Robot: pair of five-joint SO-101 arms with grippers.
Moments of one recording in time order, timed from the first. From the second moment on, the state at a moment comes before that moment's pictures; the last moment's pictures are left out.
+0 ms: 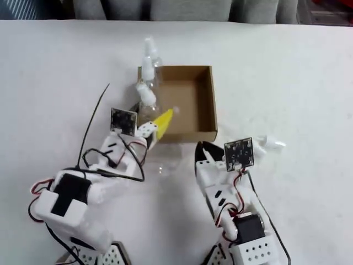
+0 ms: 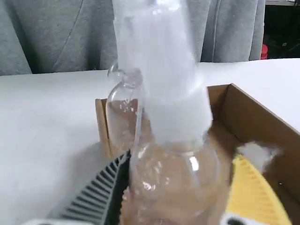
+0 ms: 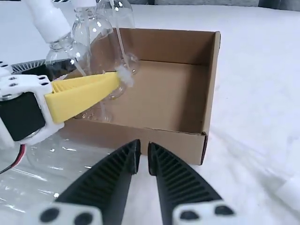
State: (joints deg) left arm 10.9 8.7 71.0 -56.7 5.8; right arm -17.9 -102.2 96.4 40.0 -3.4
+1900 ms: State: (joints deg) left arm 8.1 -66.3 96.3 -11.3 5.4; right arm -17.9 -102.2 96.4 40.0 -3.4
